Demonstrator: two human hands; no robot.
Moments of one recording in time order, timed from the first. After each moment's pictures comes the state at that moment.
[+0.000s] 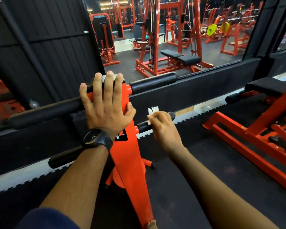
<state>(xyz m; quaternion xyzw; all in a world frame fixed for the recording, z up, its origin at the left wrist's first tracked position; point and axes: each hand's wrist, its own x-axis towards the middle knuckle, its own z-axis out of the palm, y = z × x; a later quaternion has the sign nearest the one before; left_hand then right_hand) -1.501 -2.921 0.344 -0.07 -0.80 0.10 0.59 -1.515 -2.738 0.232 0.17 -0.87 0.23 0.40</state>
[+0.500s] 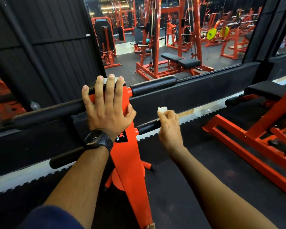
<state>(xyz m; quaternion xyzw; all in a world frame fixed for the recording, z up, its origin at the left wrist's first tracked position) -1.501 -2.921 0.345 -0.07 -0.80 0.10 0.59 -1.515 -2.734 0.244 0.03 -0.91 0.25 0.34</state>
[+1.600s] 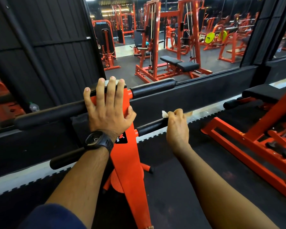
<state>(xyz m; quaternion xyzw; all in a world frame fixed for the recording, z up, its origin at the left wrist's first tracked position) -1.501 -2.923 0.345 -0.07 -0.80 0.11 0.58 -1.508 -2.718 0.269 -0.08 -0.94 0.19 0.28</state>
